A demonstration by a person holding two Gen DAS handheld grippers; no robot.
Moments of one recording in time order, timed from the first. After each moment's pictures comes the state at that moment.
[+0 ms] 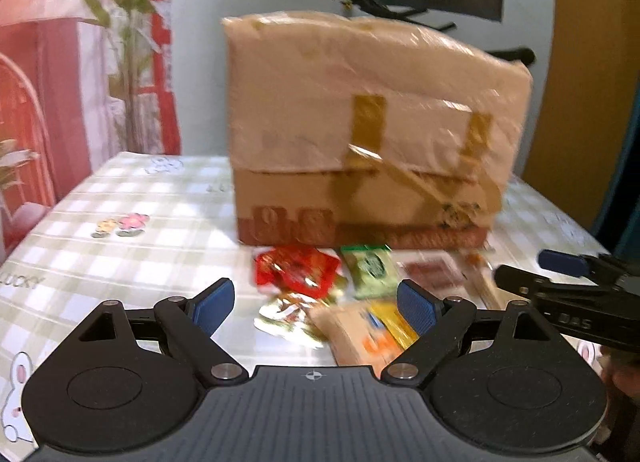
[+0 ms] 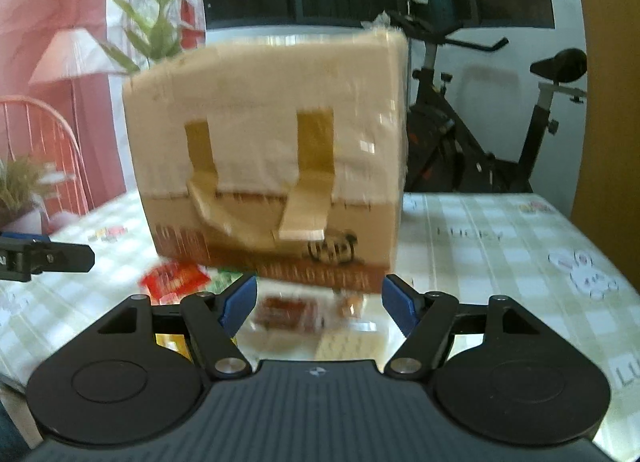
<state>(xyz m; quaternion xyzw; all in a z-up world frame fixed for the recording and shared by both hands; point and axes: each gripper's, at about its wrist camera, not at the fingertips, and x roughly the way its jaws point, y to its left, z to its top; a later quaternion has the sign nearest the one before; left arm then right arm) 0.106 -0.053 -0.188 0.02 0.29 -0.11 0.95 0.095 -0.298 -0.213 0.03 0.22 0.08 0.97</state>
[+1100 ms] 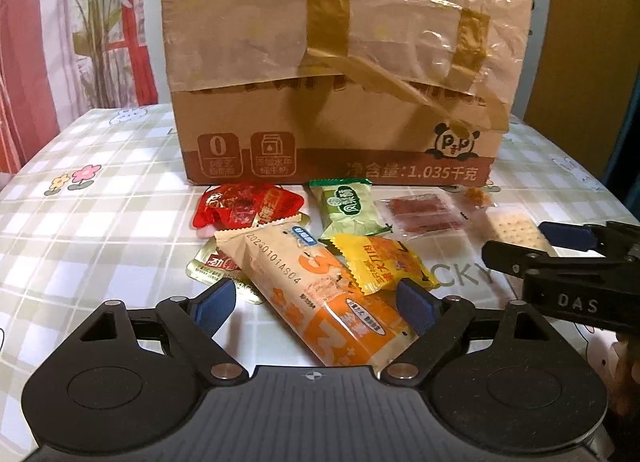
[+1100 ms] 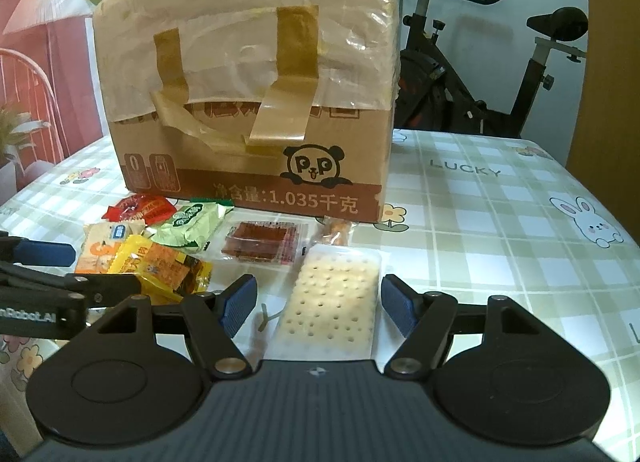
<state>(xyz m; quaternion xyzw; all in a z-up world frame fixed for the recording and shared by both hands) 0.131 -0.089 -0.237 0.04 0.35 -0.12 0.93 0.111 -0.296 -0.247 0.01 0.30 0.06 0.95</state>
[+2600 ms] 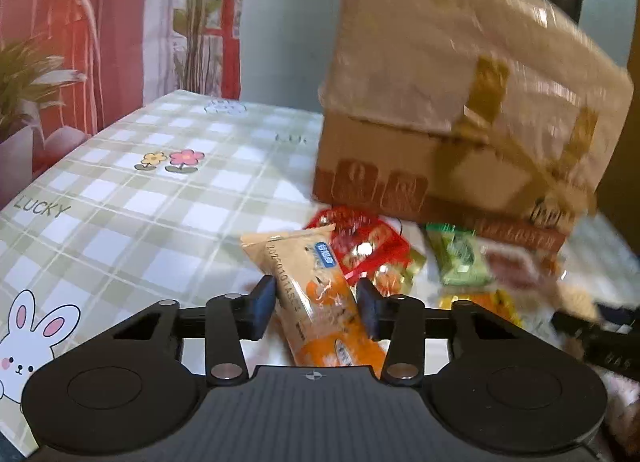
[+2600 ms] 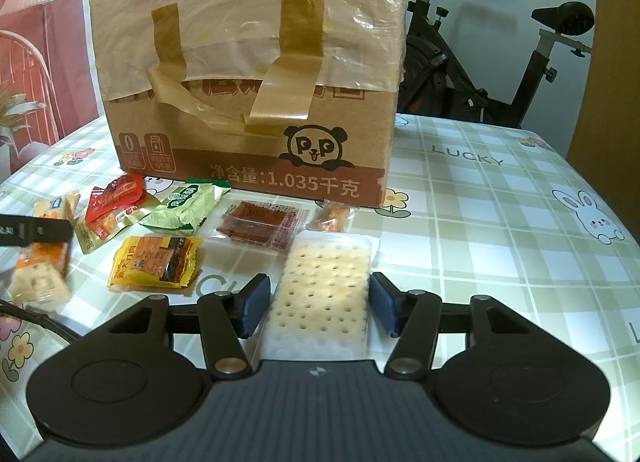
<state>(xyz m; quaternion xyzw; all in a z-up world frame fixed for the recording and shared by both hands) 0.131 -0.004 -0.217 -0.06 0.33 -0.03 0.94 0.117 -0.294 -0.252 0.00 0.32 0.06 0.94</state>
